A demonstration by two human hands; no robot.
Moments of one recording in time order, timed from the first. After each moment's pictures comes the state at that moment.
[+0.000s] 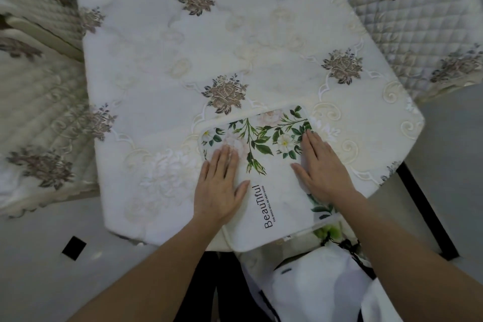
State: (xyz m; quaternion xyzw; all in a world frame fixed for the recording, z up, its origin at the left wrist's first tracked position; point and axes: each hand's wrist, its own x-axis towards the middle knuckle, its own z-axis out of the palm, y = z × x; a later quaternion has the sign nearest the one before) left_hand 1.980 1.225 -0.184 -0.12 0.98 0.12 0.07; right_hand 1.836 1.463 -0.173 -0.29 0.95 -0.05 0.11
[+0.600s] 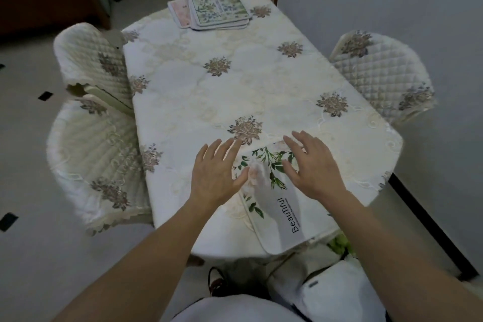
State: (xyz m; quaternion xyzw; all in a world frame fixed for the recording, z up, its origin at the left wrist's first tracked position) left_hand 1.981 1.134 -0.047 -0.04 0.99 0.07 -0.11; right_hand 1.894 1.370 -0.036 -0.30 0.94 -0.12 -0.06
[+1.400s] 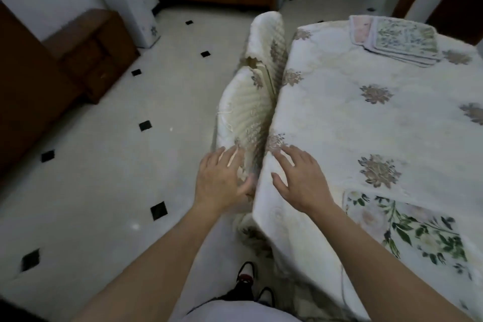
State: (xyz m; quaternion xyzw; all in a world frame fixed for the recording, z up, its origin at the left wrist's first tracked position) left_hand 2.176 0.987 -0.035 -0.34 0.92 0.00 -0.18; right_hand 1.998 1.111 -0.035 -0.59 0.79 -0.16 -0.04
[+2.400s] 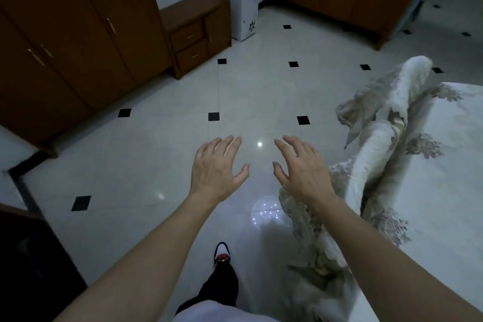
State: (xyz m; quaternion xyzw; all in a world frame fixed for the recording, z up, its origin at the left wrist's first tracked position) left_hand 2.362 0.747 -0.042 -0.54 0.82 -0.02 -0.18; right_hand 2.143 0.791 -0.028 -0.73 0.66 -0.15 -0.04
